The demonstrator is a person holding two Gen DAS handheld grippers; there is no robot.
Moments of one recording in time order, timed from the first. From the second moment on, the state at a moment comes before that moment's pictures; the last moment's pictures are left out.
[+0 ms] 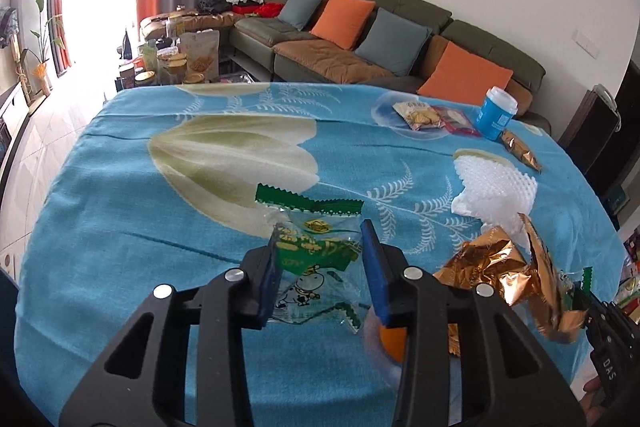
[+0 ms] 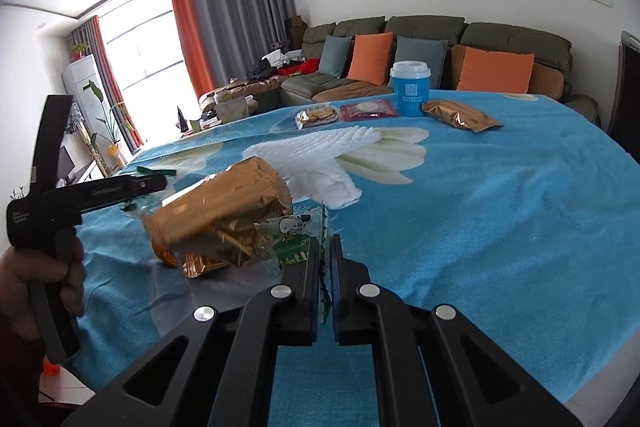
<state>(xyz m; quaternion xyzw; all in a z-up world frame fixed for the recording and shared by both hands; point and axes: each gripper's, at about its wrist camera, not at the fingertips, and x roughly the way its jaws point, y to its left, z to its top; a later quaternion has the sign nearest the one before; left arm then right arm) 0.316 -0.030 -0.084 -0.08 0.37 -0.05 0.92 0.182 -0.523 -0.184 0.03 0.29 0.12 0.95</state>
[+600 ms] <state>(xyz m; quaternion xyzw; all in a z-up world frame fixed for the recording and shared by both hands) 0.211 0.012 -0.028 -0.11 0.29 -0.03 0.95 0.150 -0.502 -0.133 0.00 0.21 0.16 0.96</state>
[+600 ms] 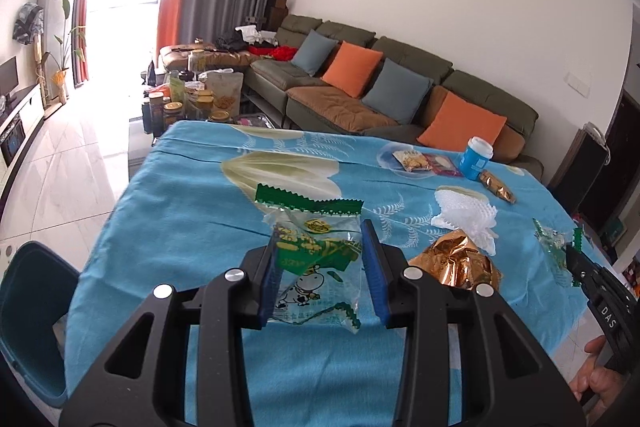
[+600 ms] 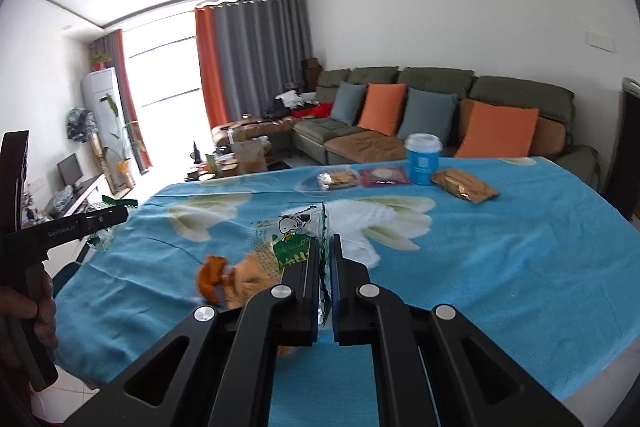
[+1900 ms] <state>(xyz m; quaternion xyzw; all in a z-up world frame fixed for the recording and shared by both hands) -0.021 0.216 -0.007 -0.19 0.21 0.21 0.94 0.102 -0.187 -0.112 -0.13 0.21 0.52 0.82</state>
